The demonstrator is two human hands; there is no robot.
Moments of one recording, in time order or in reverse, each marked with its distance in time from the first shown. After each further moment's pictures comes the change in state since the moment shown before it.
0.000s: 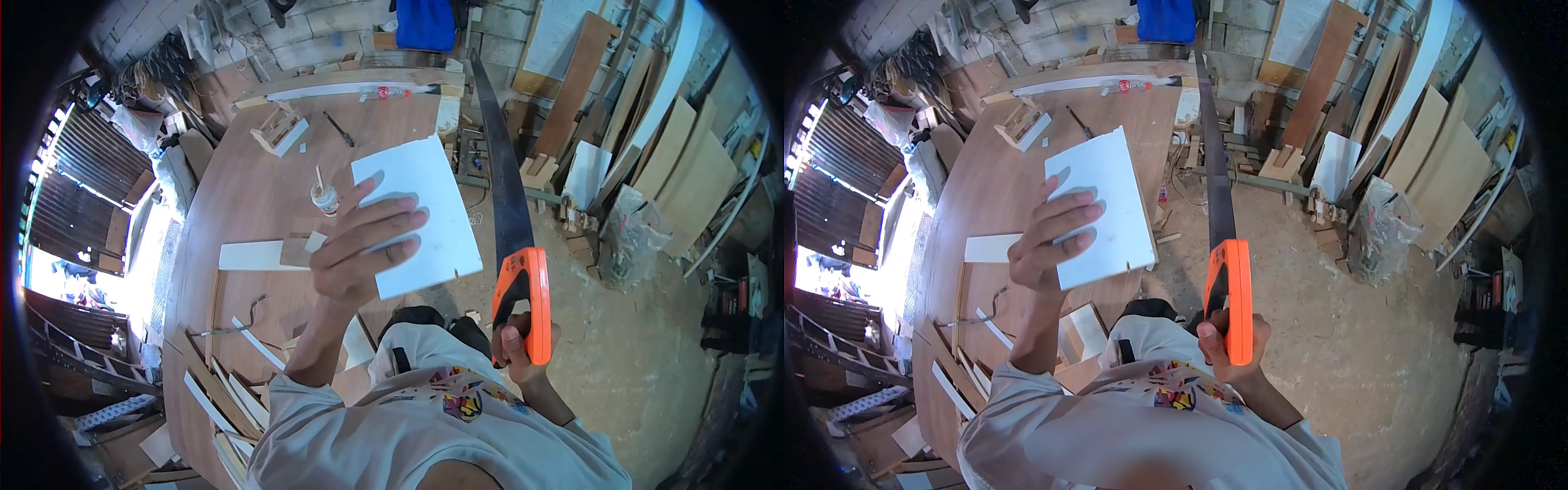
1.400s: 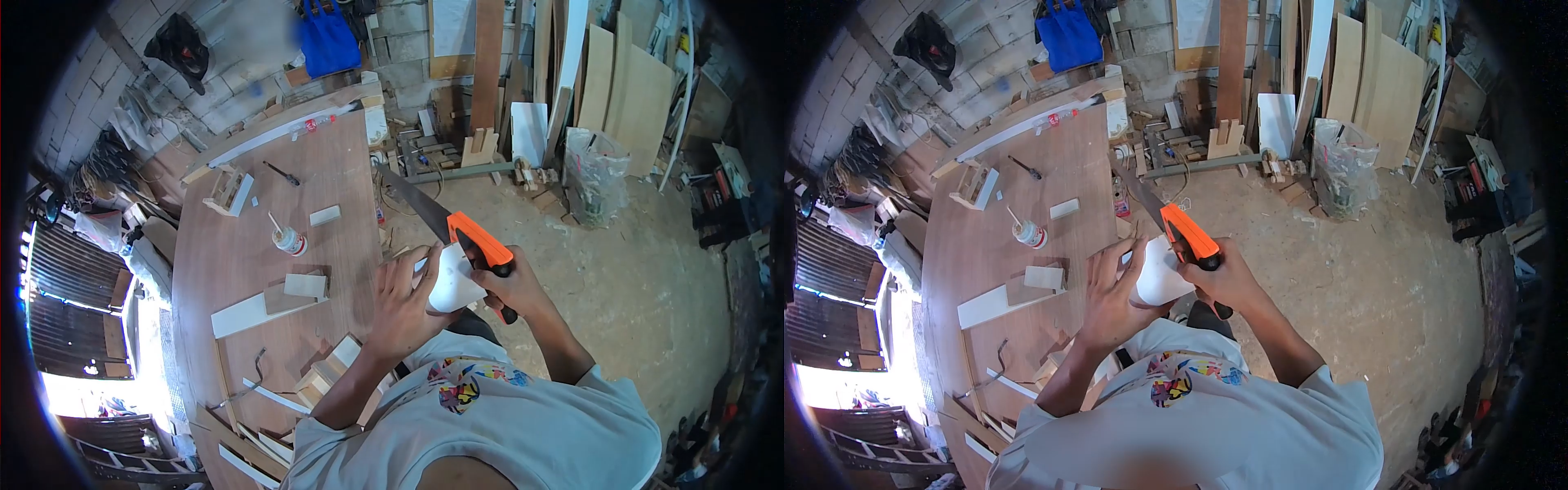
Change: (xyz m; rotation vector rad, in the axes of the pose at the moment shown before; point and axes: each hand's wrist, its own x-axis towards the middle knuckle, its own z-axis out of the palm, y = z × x) left_hand -0.048 0.069 0.058 0.156 -0.666 -0.409; right_hand 0.027 -0.019 -0.021 -0.055 0.062 0.430
